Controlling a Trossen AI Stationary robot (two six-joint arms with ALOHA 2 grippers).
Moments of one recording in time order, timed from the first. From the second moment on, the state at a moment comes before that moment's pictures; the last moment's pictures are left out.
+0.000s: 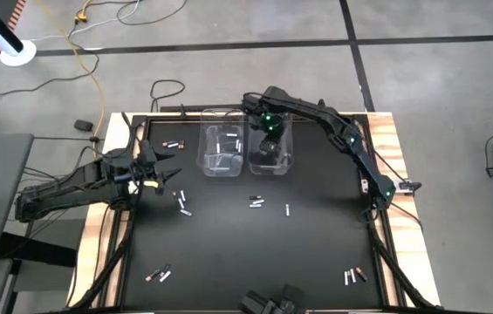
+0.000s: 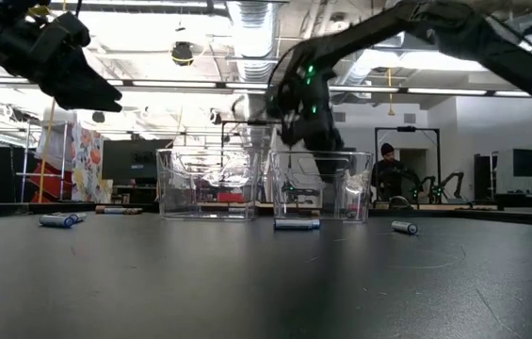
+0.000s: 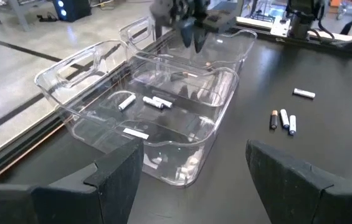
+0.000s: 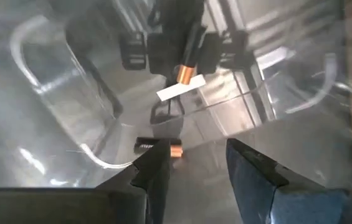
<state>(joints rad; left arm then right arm) 0.32 0.27 0.37 -0.43 -0.15 -0.06 -0.55 2.32 2.16 -1.51 0.04 -0.13</state>
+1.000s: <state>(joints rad) 0.32 0.77 0.93 -0.82 -0.20 0.00 -0.11 1.27 1.24 -1.07 0.16 0.74</state>
